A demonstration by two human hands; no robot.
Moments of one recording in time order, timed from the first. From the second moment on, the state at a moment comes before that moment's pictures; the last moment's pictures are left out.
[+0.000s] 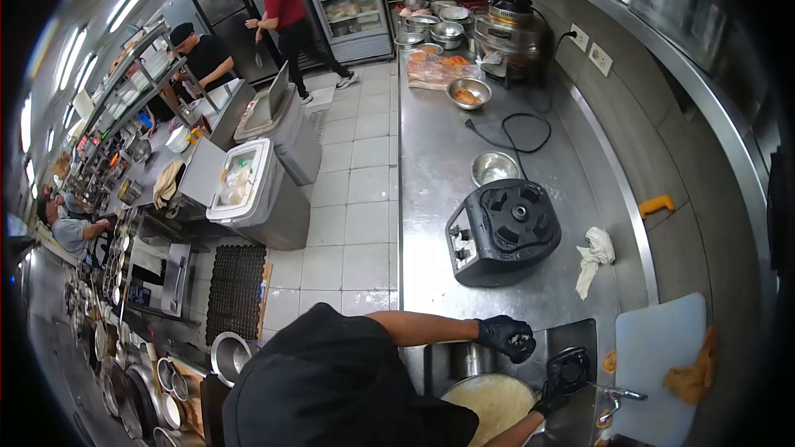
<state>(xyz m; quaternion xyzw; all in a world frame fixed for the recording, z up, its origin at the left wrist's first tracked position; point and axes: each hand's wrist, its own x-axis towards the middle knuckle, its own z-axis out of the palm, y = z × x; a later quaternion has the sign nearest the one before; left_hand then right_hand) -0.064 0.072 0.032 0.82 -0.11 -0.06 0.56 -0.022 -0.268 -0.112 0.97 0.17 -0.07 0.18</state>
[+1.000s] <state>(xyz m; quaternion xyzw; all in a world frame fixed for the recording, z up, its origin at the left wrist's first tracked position) -0.058 0.040 0.021 0.88 -0.20 -0.03 0.42 -0.047 -0.264 -0.073 0.51 -0.24 0.22 -0.80</state>
